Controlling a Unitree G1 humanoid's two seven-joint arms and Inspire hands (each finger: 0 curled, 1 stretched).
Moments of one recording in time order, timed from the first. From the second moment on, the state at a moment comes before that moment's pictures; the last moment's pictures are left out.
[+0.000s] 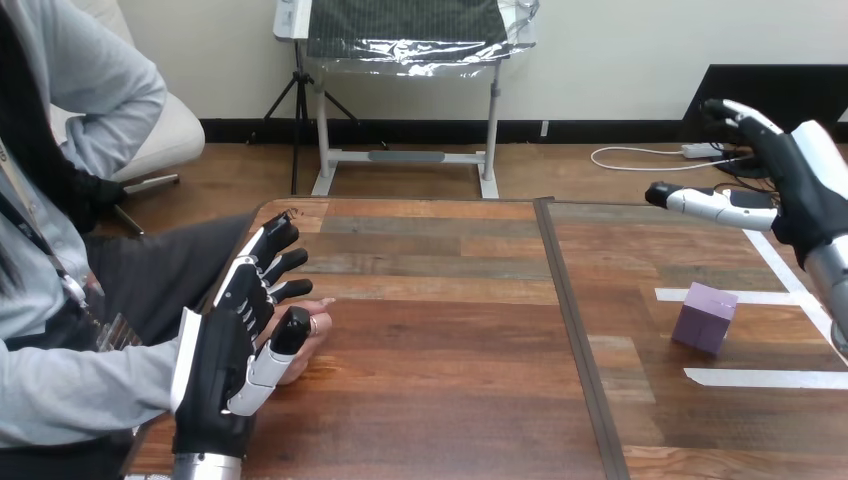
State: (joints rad) left arm -0.25 0.11 0.18 1.18 -0.01 -1.29 -0.16; right arm -0.73 -0.60 0.00 1.22 -0.34 -0.59 -0.05
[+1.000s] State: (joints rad) left arm -0.24 0.10 0.17 1.18 -0.04 -1.30 -0.18; right arm -0.81 -0.61 0.13 1.32 -0.45 -0.34 0.00
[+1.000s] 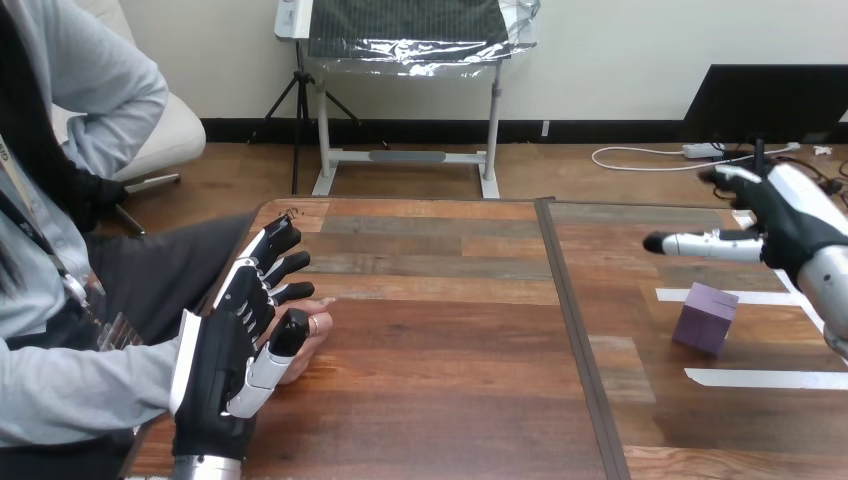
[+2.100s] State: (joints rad) left arm -0.23 0.09 0.17 1.18 -0.11 -1.30 -0.26; right arm -0.81 -0.60 0.17 1.36 -0.47 -0.20 0.06
